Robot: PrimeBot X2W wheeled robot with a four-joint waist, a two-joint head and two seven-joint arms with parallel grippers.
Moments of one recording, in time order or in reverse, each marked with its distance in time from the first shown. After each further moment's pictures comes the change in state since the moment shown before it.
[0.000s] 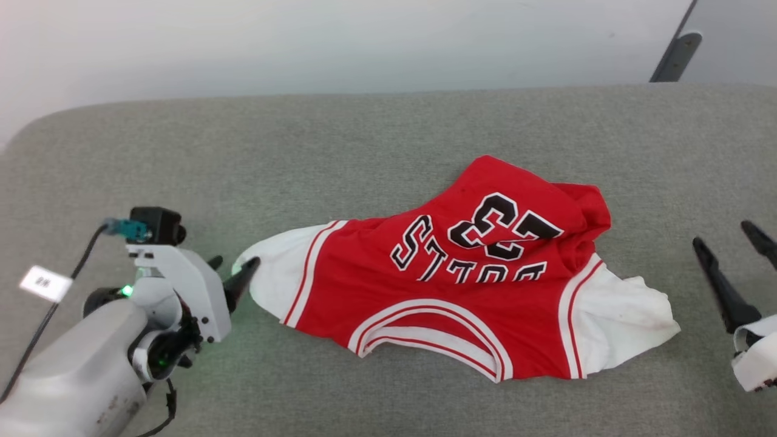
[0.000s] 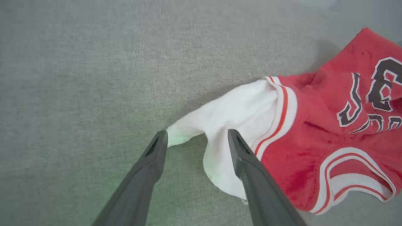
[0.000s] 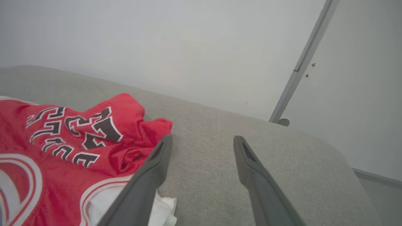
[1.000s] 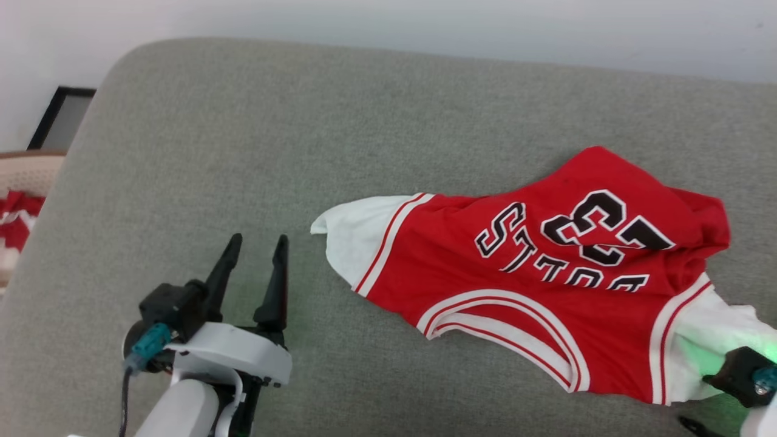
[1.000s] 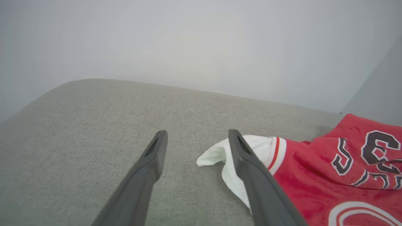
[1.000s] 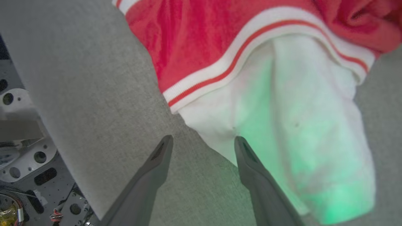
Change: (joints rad) left arm 0.500 -0.330 0.686 -0.396 0.763 0.101 -0.360; right arm -0.218 -0.539 0.803 -0.290 0.186 0.000 0.453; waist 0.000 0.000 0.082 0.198
